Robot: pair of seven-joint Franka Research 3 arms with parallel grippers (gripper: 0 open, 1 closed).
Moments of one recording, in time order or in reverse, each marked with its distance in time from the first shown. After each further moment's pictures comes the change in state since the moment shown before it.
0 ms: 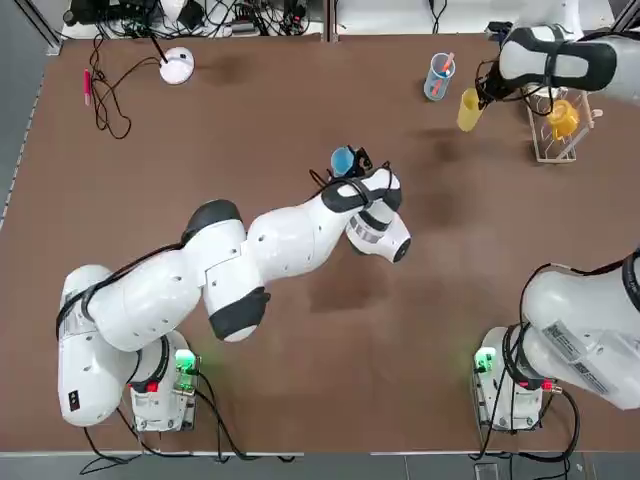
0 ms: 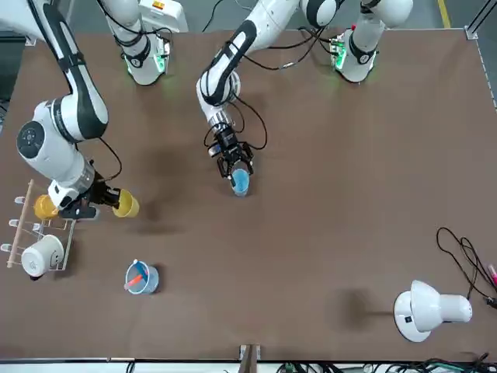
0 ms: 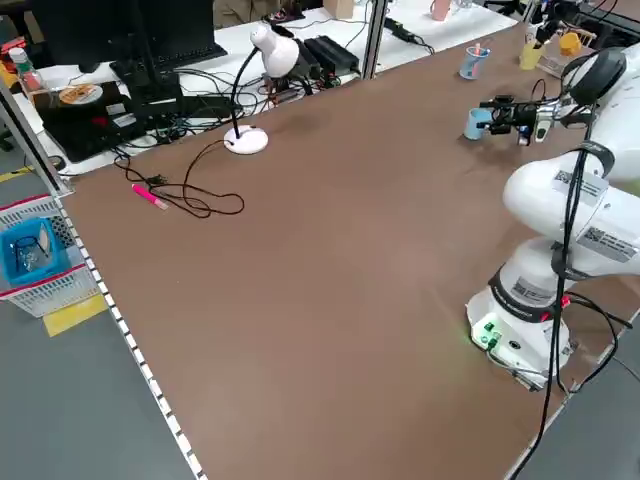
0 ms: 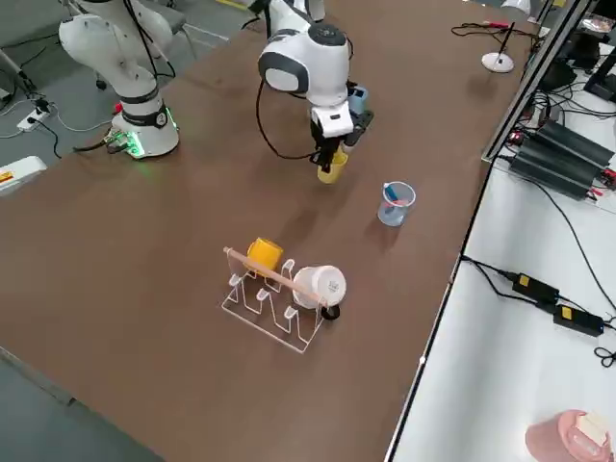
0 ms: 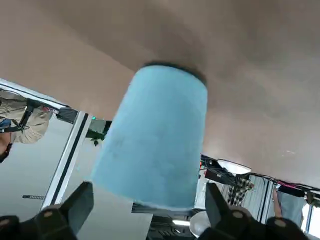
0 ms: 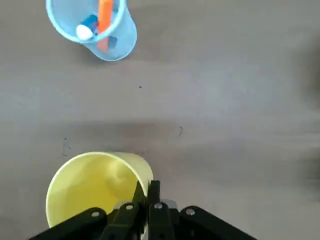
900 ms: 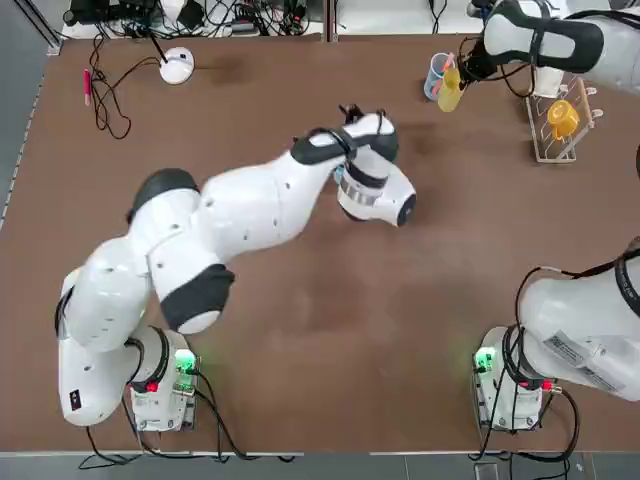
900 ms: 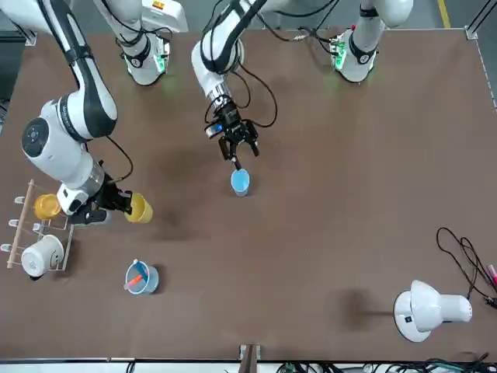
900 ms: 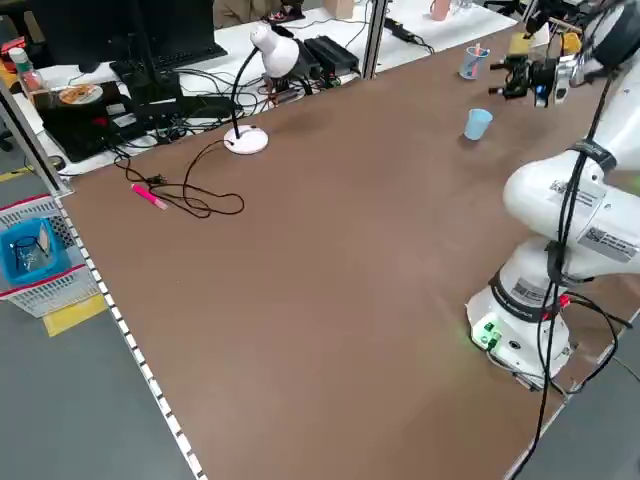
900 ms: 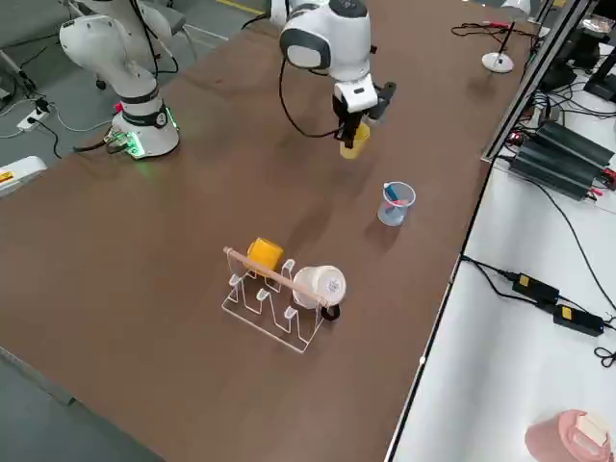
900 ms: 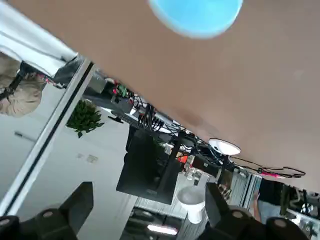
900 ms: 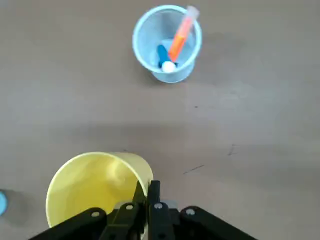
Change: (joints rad) left arm 0.041 -0.423 -0.018 -0.281 -0.009 -0.003 0.004; right arm 0.236 -0.016 -0.121 0.126 0.153 -0.077 -0.008
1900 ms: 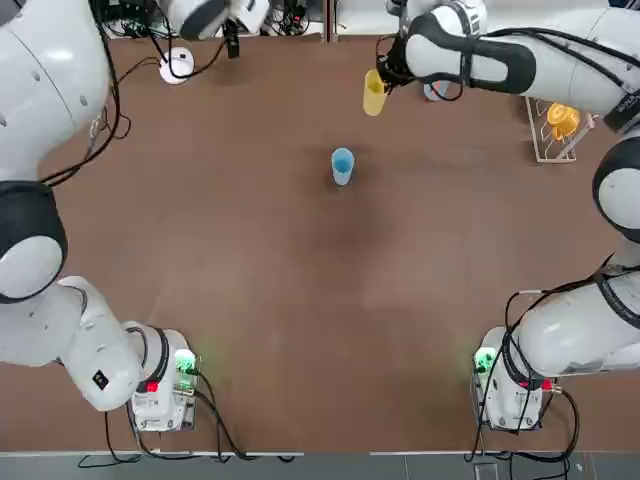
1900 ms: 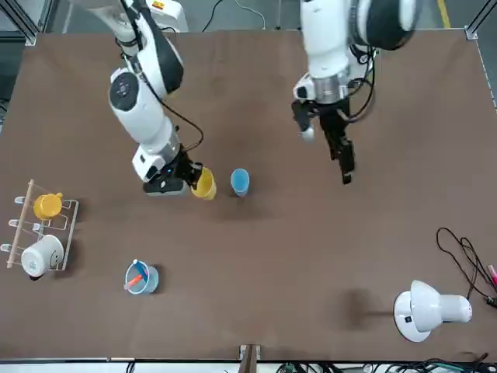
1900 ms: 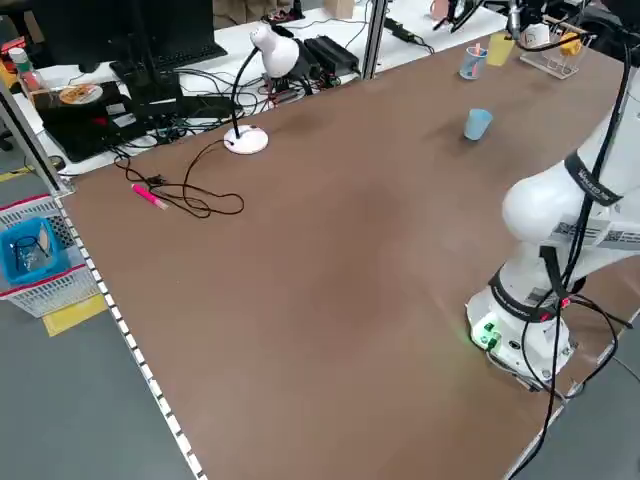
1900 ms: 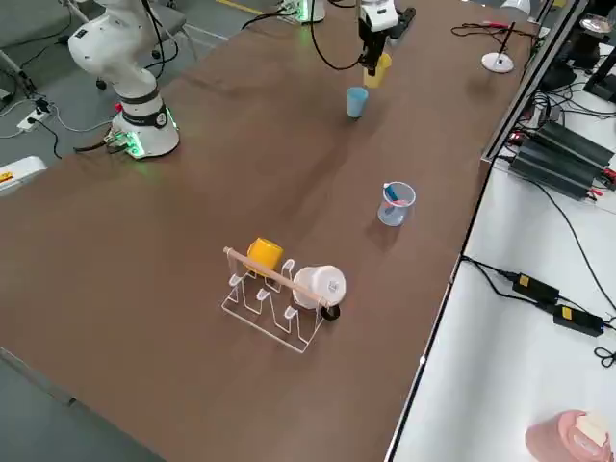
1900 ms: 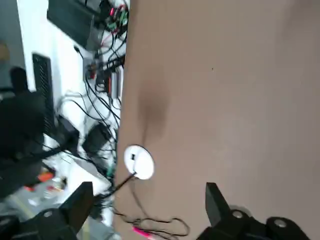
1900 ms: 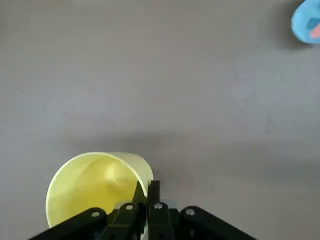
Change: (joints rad) left arm 0.573 -0.638 0.000 -0.315 -0.594 0.311 -0.042; right arm 0.571 -0.010 -0.154 0.108 0.017 0.002 0.482
